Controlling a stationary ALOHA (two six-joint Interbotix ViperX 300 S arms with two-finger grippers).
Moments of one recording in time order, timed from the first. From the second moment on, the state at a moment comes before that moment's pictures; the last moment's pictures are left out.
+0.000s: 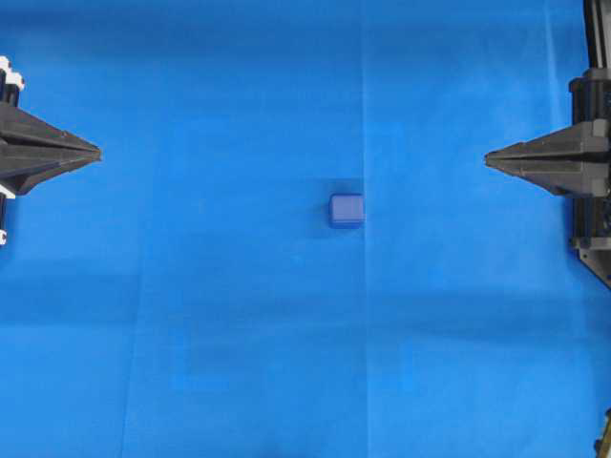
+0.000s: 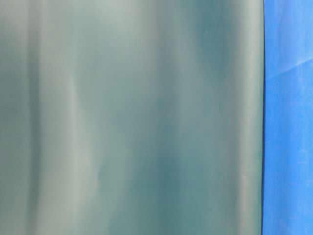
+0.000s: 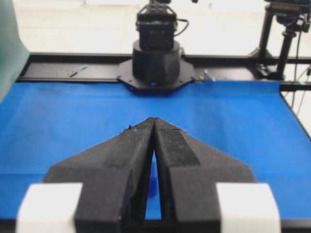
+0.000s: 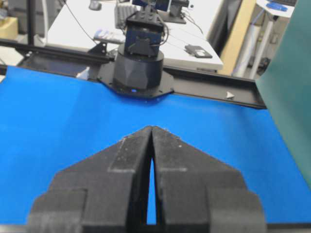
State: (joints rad) left arm 0.00 -0.96 1.17 0.00 -0.29 0.00; right arm 0.00 -0.96 1.17 0.00 -0.29 0.00
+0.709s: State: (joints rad) left arm -0.02 -0.96 1.17 0.00 -0.24 0.00; right arm 0.00 -0.95 1.16 0.00 -0.24 0.00
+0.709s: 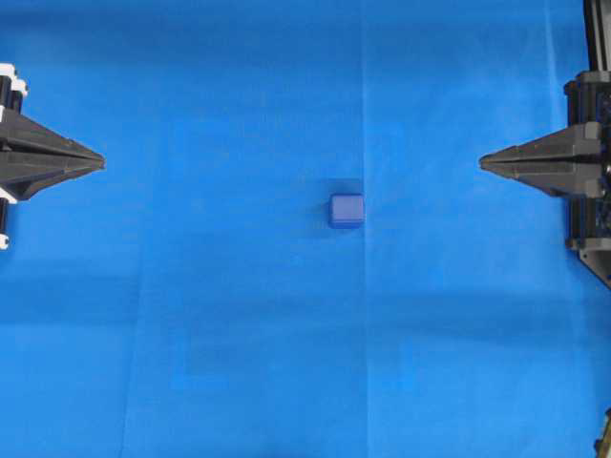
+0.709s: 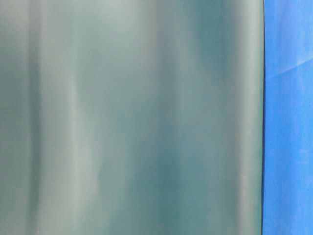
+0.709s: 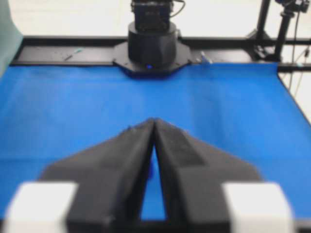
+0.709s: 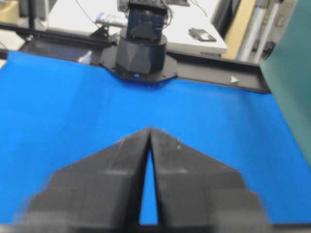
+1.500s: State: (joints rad) left arm -0.02 -0.86 1.16 0.00 -0.34 -0.01; right arm 0.00 -0.95 1.16 0.00 -0.23 0.01
